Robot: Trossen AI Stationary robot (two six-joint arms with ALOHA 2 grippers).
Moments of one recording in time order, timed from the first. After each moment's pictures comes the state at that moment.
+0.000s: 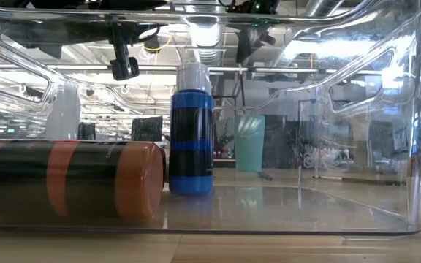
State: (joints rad) left arm 0.04 1.12 0.38 0.79 0.28 -1.07; right arm -0.39 1.84 2.02 -1.11 0.28 0.05
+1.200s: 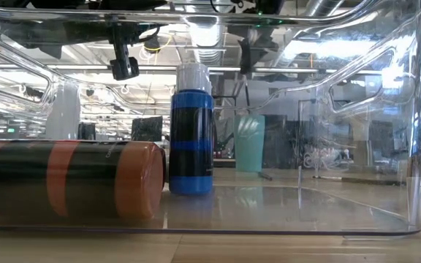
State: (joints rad) left arm 0.05 1.13 0.38 0.79 0.28 -1.08; right arm -0.35 1.81 1.87 -1.08 0.31 0.09
